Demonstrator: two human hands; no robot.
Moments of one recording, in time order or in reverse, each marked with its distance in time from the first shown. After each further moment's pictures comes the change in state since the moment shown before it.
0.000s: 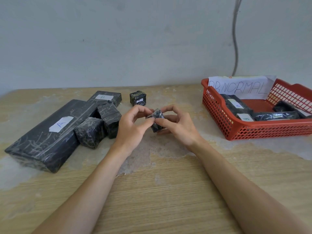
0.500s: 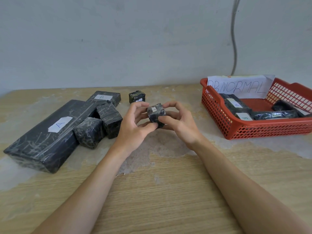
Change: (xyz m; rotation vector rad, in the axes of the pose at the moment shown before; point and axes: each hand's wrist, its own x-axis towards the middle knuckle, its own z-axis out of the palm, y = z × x) left_hand -0.003 0.001 0.002 -0.053 -0.077 -0.053; right_hand -0.001 -0.007 -0.004 0.098 -0.019 -0.031
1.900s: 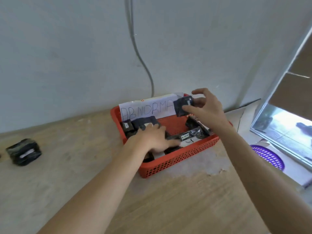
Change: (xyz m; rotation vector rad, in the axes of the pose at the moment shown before) left_hand 0.130 0.042 0.312 1.267 -0.935 -0.034; right_hand -0.022 -0.093 -0.326 -0.761 0.735 0.035
